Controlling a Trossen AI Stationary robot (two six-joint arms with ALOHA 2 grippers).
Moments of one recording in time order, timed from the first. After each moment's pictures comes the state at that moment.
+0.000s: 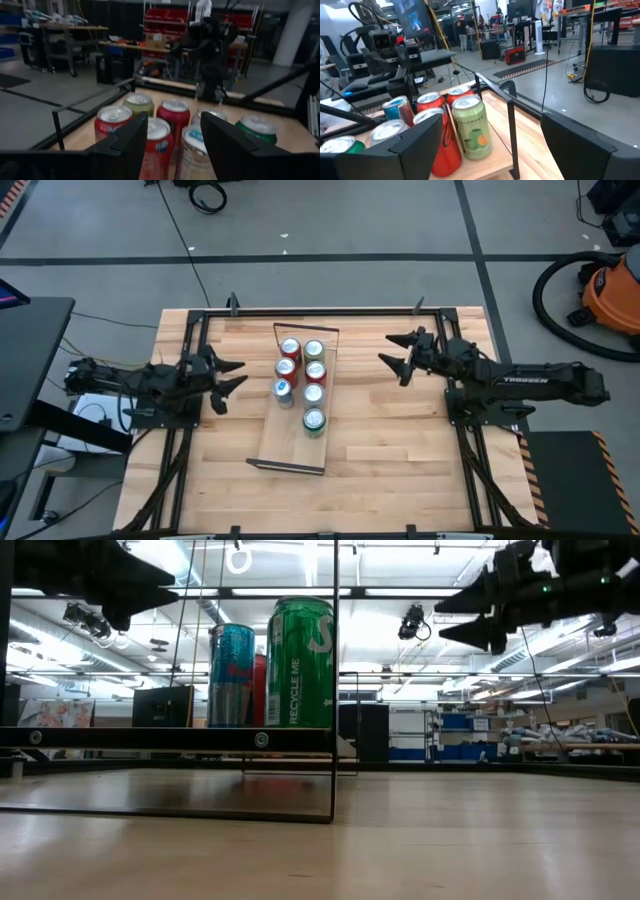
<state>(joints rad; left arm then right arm) -0.21 0.24 0.25 0.01 -0.53 -0.09 -0.27 0.67 0.28 0.40 0.13 0.18</state>
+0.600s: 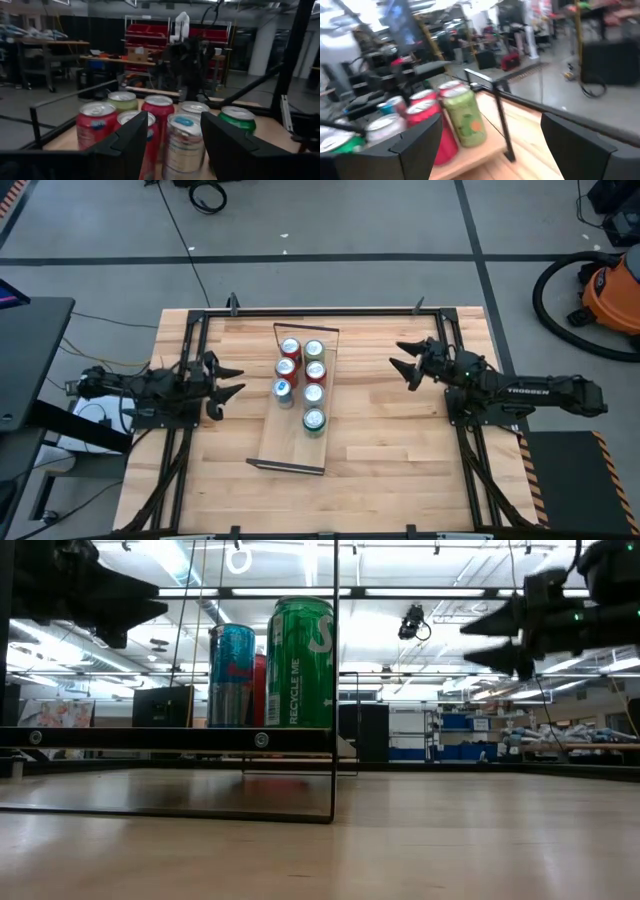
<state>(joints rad) -0.21 0.00 0.08 0.04 -0.42 -0.04 -0.28 0.45 0.05 0.45 0.17 0.27</state>
